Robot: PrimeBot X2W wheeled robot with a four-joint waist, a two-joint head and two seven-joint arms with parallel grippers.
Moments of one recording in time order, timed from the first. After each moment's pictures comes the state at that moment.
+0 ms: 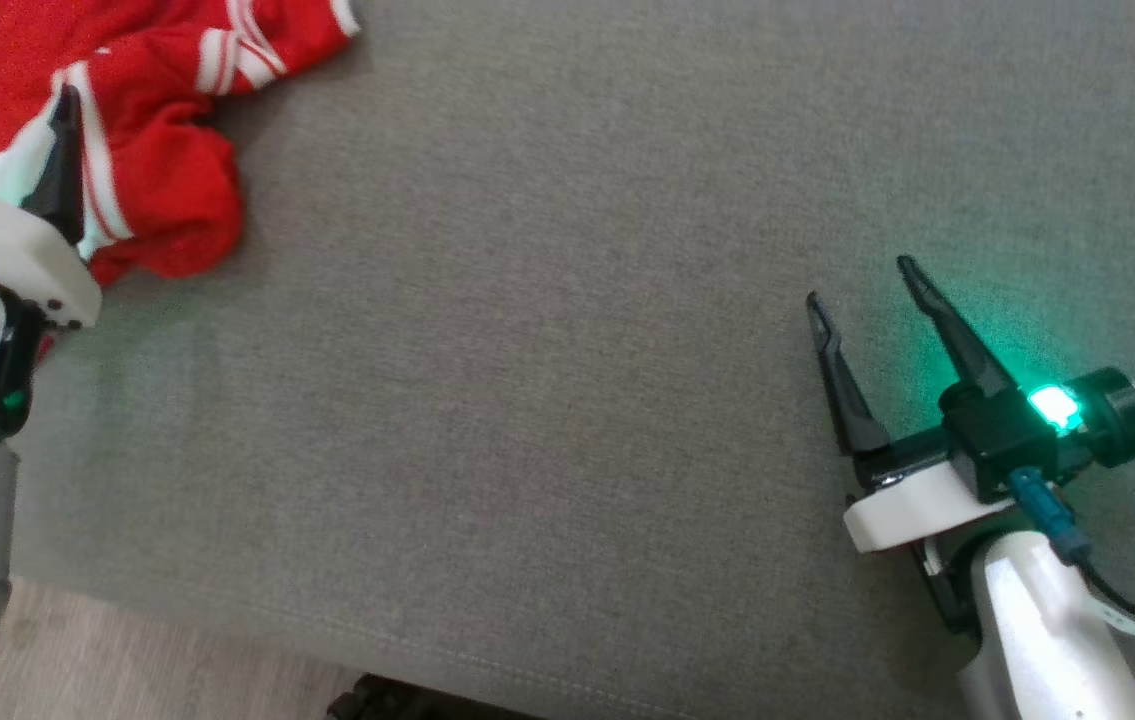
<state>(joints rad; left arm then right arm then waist) -0.69 0.42 -0.14 0.49 -0.43 -0.13 0.23 -0.15 -0.05 0.14 0.04 -0.20 0.13 -0.11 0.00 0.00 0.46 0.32</state>
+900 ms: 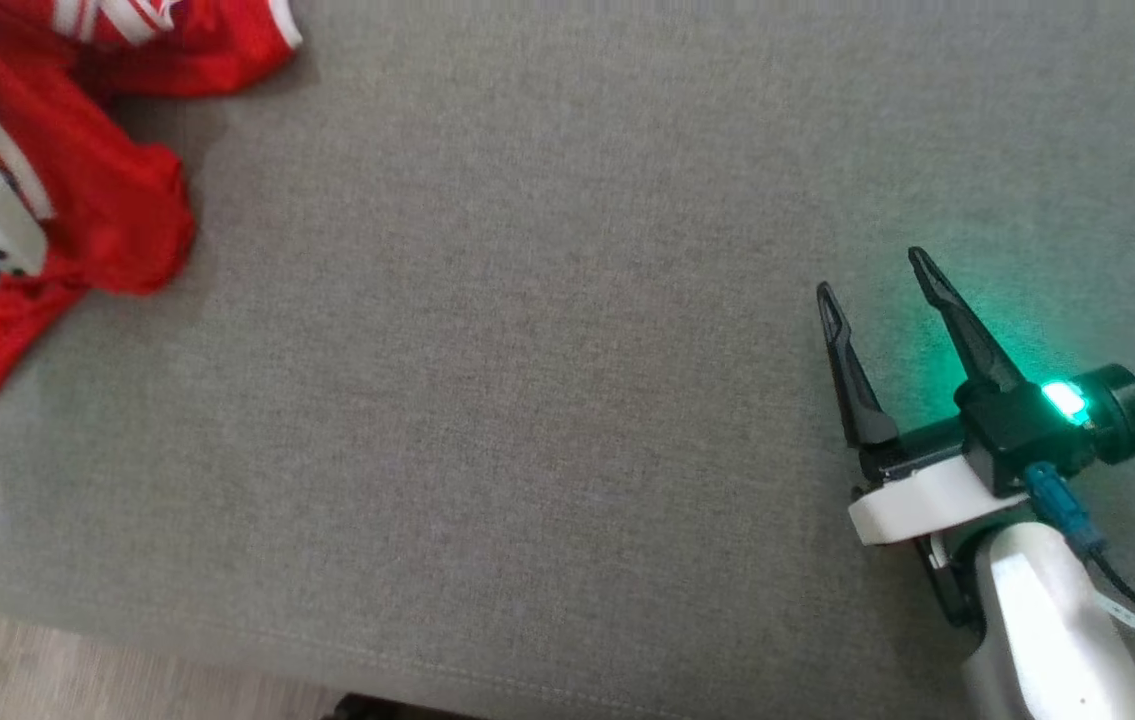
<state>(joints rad) -0.82 0.49 -0.26 0.64 -0.45 -0.13 0.09 -0.17 -0.05 0.12 0.07 -0.18 0.13 -0.14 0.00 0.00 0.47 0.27</state>
